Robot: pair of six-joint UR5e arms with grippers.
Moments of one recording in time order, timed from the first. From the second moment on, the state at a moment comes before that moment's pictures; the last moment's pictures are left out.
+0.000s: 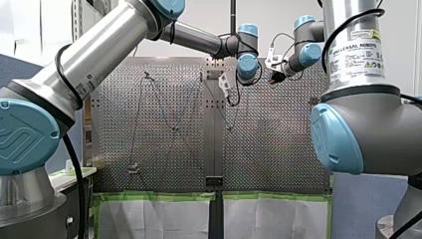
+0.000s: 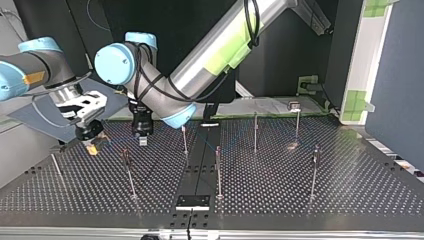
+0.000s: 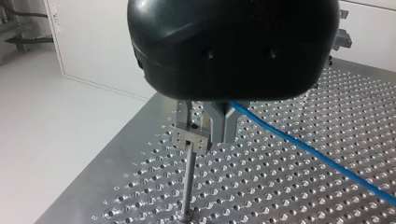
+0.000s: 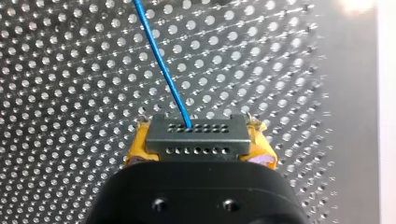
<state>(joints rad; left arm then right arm) -0.80 -2.25 -0.89 -3.14 -2.23 -1.92 1.76 -1.34 1.46 0.01 1.16 1.79</state>
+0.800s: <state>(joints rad) -0.76 -2.25 -0.89 -3.03 -2.14 -1.89 1.76 -1.36 1.47 0.01 1.16 1.80</state>
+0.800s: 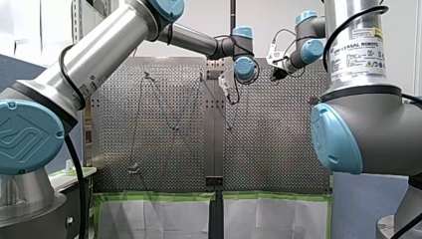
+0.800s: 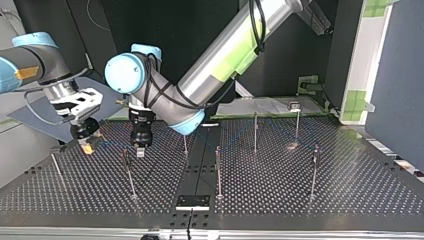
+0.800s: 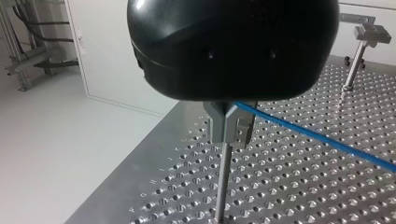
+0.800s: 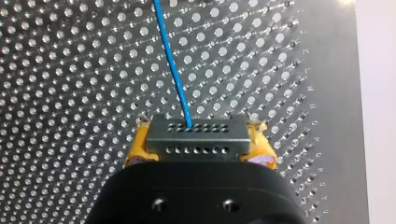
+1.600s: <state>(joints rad) -0.72 -2.28 -0.89 -2.97 -2.09 -1.88 1.76 -1.36 1.47 0.01 1.16 1.80</state>
